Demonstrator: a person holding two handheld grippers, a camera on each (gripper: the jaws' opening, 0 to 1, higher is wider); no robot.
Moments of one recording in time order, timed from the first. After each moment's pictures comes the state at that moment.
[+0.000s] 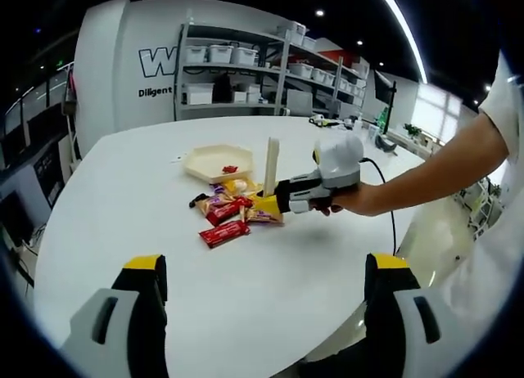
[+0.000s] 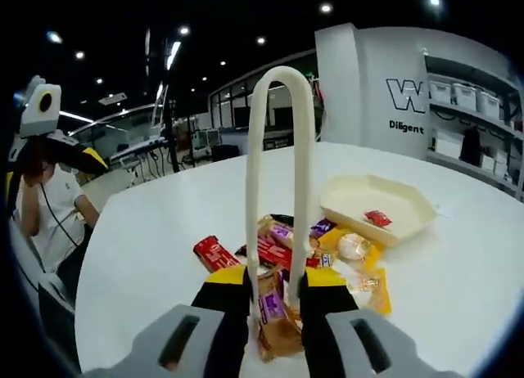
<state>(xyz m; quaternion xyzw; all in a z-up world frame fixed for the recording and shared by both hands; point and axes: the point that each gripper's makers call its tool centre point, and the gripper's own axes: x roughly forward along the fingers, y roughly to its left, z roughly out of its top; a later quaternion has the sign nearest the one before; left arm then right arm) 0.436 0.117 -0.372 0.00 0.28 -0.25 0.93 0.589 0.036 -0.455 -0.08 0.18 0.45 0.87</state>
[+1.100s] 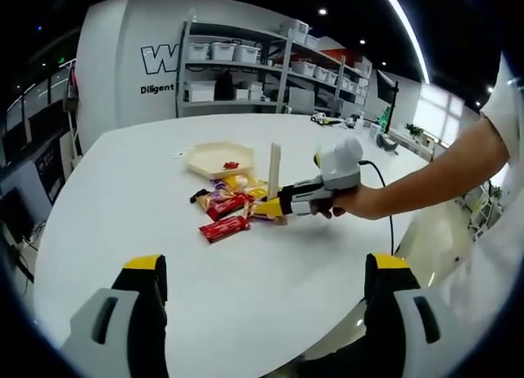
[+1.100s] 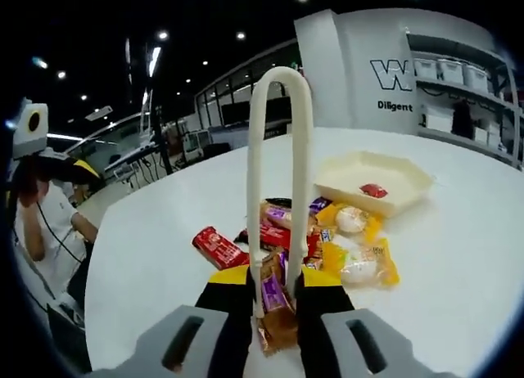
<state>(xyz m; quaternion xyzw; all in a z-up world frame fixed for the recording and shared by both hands) 0.431 0.117 -0.375 0.00 0.28 -0.25 0.93 0.585 0.025 -0.468 -0.02 0.23 0.43 0.87</state>
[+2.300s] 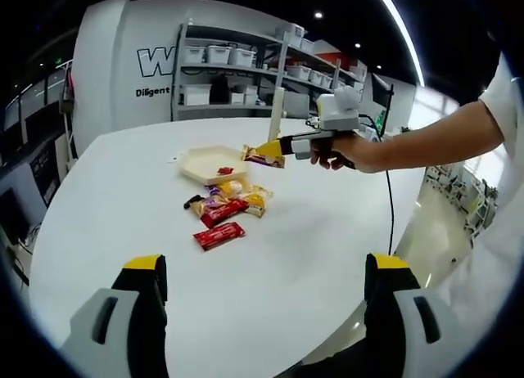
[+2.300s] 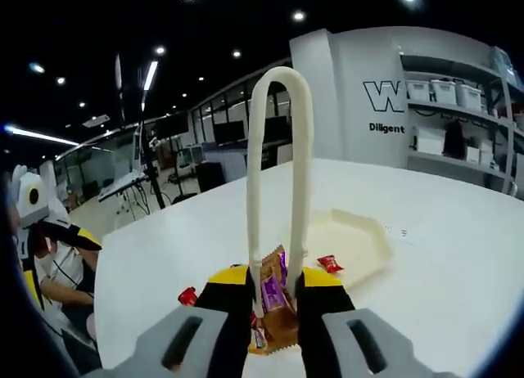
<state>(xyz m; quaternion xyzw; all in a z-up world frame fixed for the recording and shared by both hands) 0.439 0.111 -0.371 -0.01 0.27 -0.26 0.93 0.645 0.003 -0.370 -0.02 0.19 0.41 0.89</state>
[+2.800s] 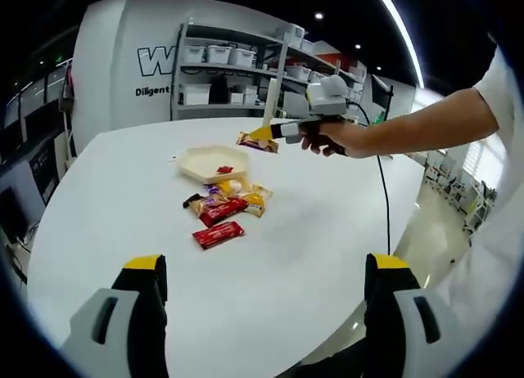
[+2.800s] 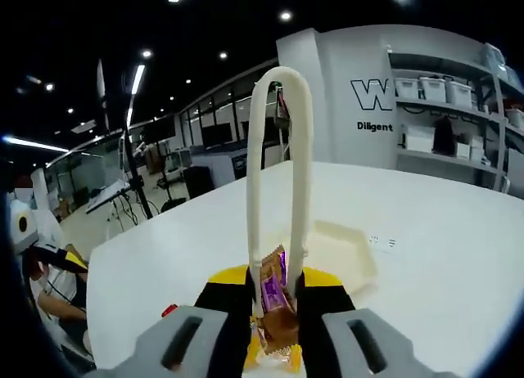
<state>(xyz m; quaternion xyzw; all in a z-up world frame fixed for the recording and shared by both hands) 0.440 0.111 -0.374 -0.01 0.27 -0.26 0.93 0.687 -0.004 -0.356 -0.01 0.19 0.38 0.90</state>
